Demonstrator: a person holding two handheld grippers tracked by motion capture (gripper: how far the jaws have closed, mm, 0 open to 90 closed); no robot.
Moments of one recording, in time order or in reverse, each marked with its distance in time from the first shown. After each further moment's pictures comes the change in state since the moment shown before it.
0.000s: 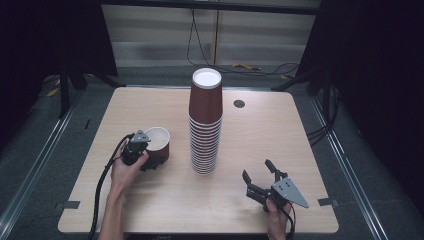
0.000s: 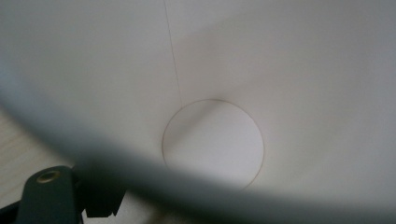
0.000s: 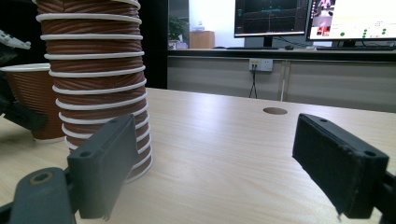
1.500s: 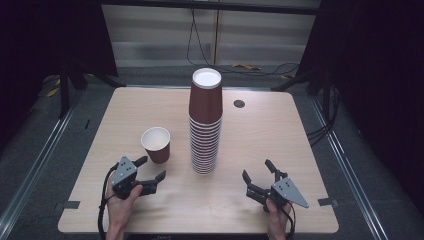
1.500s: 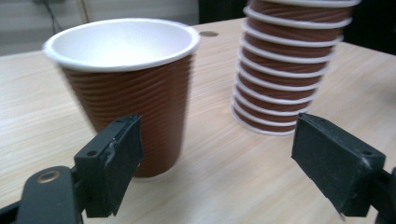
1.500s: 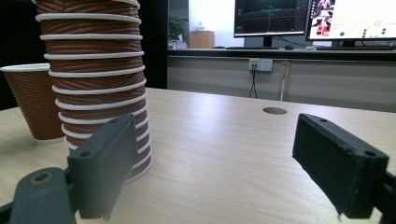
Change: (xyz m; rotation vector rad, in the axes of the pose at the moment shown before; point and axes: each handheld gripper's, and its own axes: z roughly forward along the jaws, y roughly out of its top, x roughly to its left) left arm -0.084 -0.044 -0.051 -0.431 0.092 -0.035; right arm 0.000 0.000 0.000 0.001 0.000 0.001
